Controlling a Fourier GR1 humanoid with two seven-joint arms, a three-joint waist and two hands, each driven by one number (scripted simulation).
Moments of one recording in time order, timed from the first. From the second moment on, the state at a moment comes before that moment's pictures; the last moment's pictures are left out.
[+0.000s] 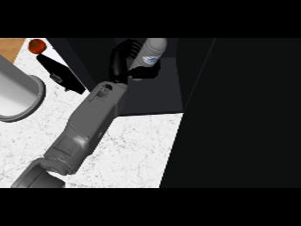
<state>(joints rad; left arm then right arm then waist) -1.07 0.01 -0.09 -0.32 0.22 0.58 -0.42 0.13 -0.37 0.80 -2.46 0.14 -0.51 0.21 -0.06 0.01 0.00</state>
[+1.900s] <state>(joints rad) -1.10 0.01 -0.02 -0.16 0.18 0.57 -0.63 0.12 -0.42 0.79 -2.46 0.09 -0.49 0.16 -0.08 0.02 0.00</state>
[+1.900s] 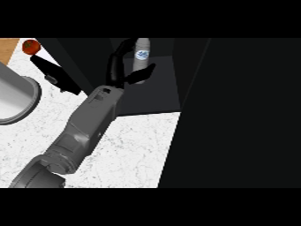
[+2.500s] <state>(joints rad) -1.06 0.00 -0.01 -0.26 0.31 0.21 -0.74 0.13 -0.43 0.79 -2.47 0.08 -0.51 0.17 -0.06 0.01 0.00</state>
